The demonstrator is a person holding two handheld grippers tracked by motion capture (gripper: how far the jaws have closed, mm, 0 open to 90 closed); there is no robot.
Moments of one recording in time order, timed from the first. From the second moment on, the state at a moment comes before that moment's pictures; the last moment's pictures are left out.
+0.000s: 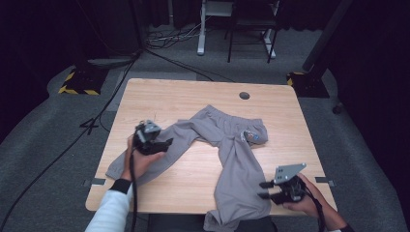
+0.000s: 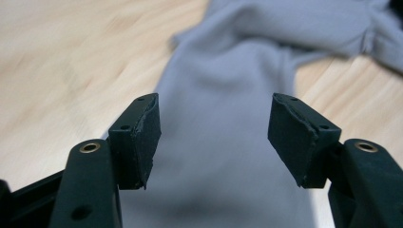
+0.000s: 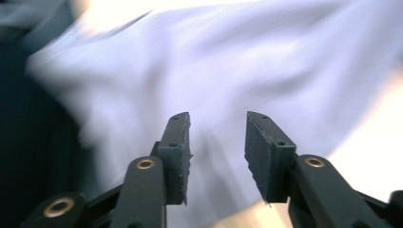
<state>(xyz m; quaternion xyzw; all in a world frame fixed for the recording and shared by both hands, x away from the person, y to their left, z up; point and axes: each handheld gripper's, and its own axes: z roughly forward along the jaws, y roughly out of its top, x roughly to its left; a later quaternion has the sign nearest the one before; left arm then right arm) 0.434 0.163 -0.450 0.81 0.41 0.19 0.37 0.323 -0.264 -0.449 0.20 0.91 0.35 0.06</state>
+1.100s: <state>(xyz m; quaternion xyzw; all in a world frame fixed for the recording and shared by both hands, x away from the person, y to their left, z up) 0.529 0.143 -0.487 0.74 0.58 0.24 0.24 0.377 -0.234 -0.479 0.30 0.90 0.30 0.11</state>
